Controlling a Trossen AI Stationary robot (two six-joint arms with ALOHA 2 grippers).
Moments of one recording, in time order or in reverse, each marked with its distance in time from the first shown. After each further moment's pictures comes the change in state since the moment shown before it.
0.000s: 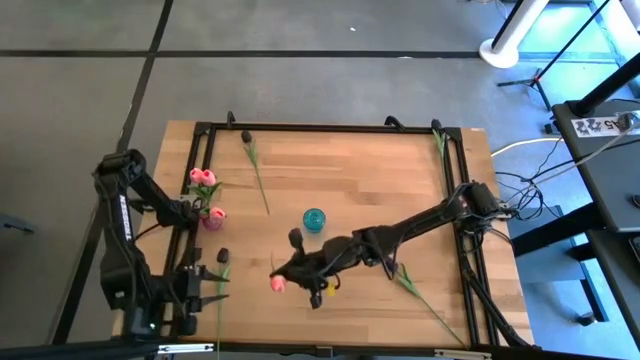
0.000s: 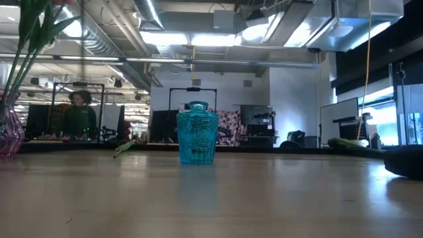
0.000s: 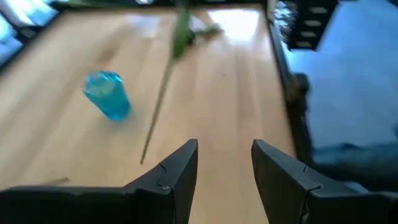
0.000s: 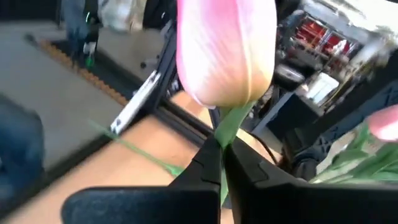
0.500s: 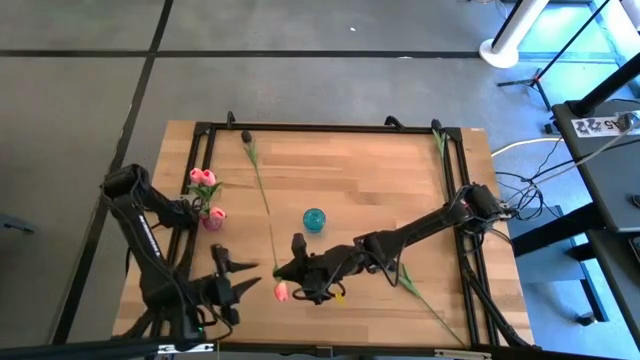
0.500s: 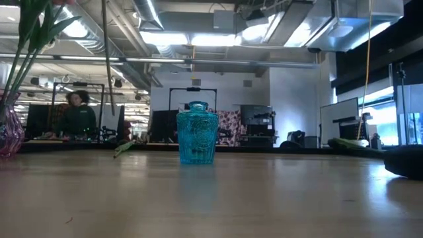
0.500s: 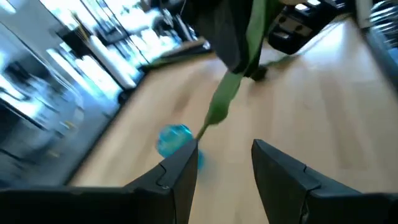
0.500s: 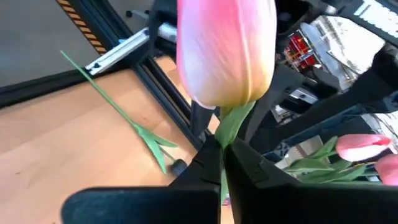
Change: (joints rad) left arm 0.195 0.174 0.000 0.076 -0.250 0.257; right arm 0.037 -0.001 0.000 -0.071 0.134 -0.324
